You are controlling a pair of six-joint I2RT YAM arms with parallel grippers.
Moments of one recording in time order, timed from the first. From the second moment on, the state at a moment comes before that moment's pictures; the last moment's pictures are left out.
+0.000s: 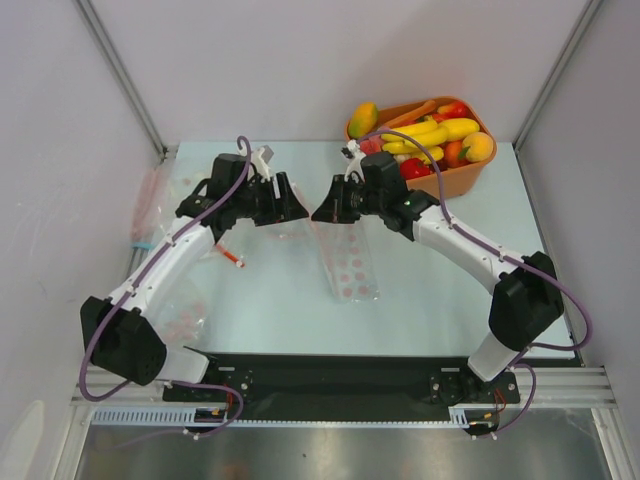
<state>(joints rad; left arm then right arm) -0.36 1.38 1.25 -0.53 0.38 -0.48 0.63 1.64 1.39 -0.22 -0.44 0.61</state>
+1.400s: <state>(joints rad) -0.39 1.47 1.30 -0.54 0.43 -0.50 0.65 1.60 1.37 -0.28 -0.40 0.53</state>
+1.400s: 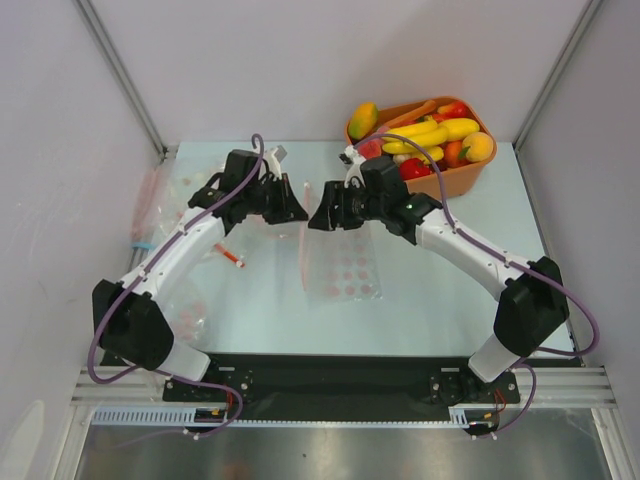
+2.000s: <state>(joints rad) -0.43 1.47 1.45 -0.64 0.35 -0.44 0.68 1.61 1.44 -0.41 -0.24 0.51</state>
